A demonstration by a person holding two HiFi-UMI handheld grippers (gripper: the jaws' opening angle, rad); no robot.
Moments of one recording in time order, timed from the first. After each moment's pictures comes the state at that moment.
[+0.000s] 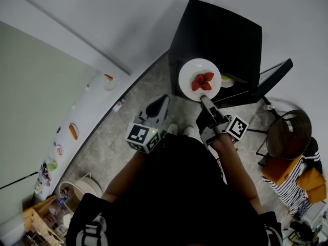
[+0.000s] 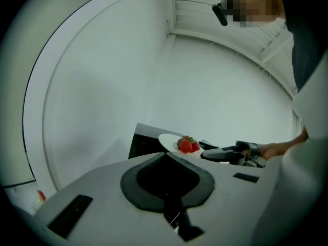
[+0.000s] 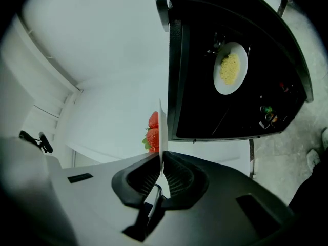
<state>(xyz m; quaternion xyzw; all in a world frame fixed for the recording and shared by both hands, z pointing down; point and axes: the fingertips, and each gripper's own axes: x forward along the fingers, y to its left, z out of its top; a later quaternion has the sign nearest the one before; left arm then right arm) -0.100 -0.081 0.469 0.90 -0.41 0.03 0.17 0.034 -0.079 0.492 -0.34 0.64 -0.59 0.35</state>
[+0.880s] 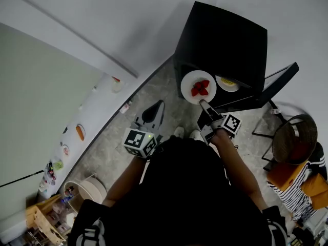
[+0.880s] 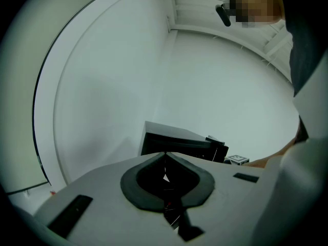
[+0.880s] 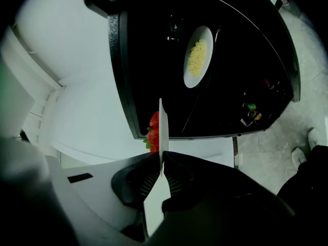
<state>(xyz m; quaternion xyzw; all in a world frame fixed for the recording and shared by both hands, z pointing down) -0.127 -0.079 0.475 0.88 -0.44 0.06 0.17 0.032 -0.090 0.593 -0.36 0.62 -0.64 0.29</state>
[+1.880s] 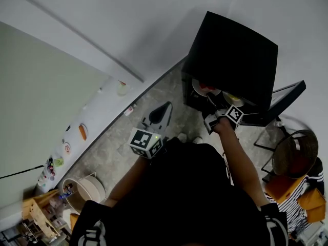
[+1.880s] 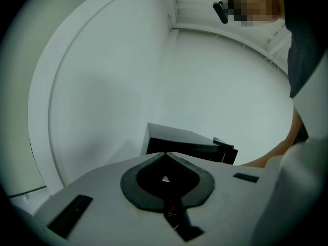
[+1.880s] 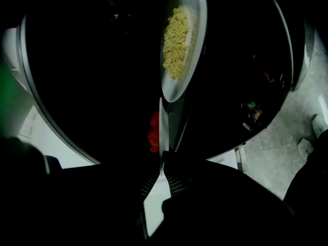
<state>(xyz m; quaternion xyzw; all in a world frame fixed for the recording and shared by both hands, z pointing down) -0.120 -0.125 0.473 0.88 -0.44 0.06 0.17 0.049 -0.191 0.652 -0.38 0.55 -0.67 0.32</state>
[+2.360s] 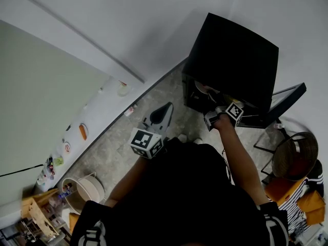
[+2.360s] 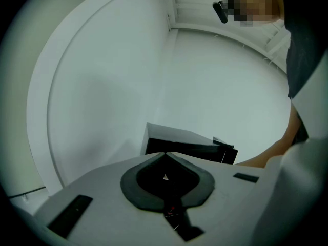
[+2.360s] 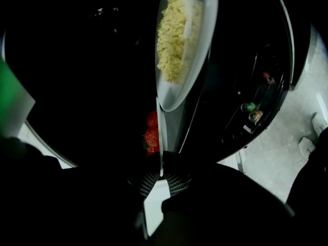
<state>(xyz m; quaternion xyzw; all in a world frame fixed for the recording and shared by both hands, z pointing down) -0.118 -0.126 0.473 0.88 -0.44 0.07 0.16 0.054 -0.210 0.663 -0.40 0.53 -0.68 0.32</state>
